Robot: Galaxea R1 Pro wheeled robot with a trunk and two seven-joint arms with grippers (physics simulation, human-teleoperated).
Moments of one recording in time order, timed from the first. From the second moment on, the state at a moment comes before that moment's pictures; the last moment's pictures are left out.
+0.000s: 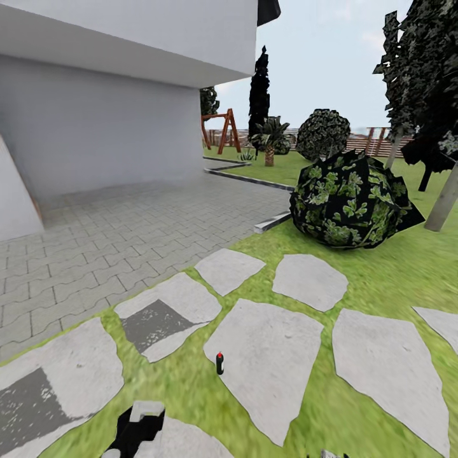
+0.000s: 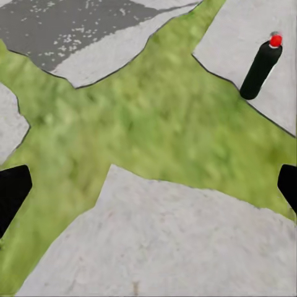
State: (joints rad) left arm -0.37 0.02 0.01 -0.37 -0.05 -0.23 0.01; right arm -0.05 -0.04 0.00 -0.58 0.00 -0.45 0.00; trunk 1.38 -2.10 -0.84
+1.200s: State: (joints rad) left arm -0.52 -0.06 0.00 -0.37 0.00 -0.24 0.02; right arm -0.31 -0.06 0.00 -0.68 0.07 -0.34 0.01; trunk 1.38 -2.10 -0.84
